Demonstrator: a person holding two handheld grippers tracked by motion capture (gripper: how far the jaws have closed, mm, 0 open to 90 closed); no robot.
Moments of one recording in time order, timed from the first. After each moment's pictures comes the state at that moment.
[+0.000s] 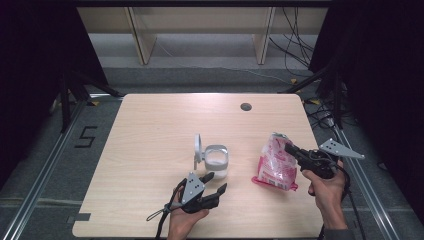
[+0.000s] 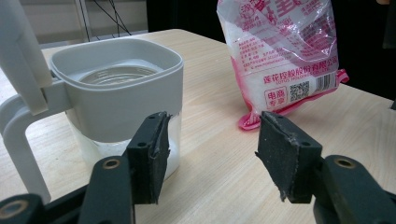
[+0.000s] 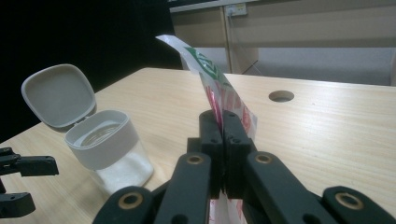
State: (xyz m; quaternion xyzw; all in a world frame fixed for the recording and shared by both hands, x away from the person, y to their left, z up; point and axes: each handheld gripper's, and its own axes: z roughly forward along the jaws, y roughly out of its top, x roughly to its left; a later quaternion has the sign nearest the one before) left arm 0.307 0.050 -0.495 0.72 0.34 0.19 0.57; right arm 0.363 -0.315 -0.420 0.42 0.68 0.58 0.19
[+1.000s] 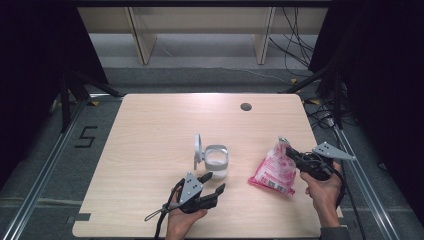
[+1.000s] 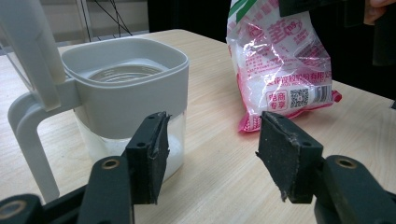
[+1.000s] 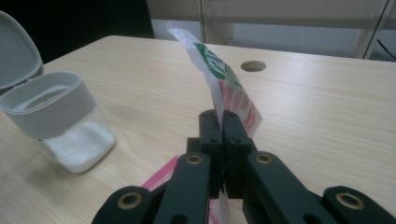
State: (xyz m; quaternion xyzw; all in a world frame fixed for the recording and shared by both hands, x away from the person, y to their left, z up) left arm 0.308 0.056 -0.494 0.73 0.33 0.20 0.57; right arm 0.369 -0.316 -0.442 0.44 0.70 0.51 0.23
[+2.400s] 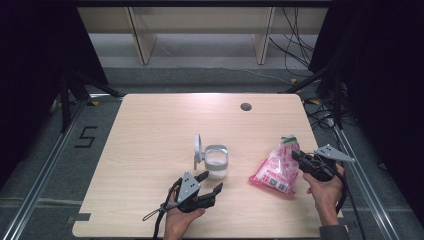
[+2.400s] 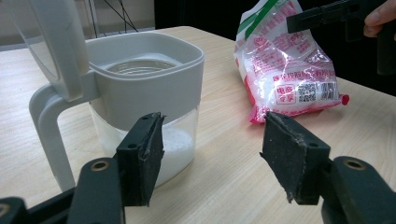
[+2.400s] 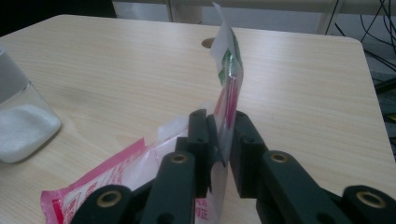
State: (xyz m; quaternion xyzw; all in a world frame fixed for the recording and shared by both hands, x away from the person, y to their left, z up) left arm 0.309 0.060 -0.496 0.72 0.35 0.20 0.57; right arm 0.374 -0.331 -0.460 0.49 0.69 0.46 0.26
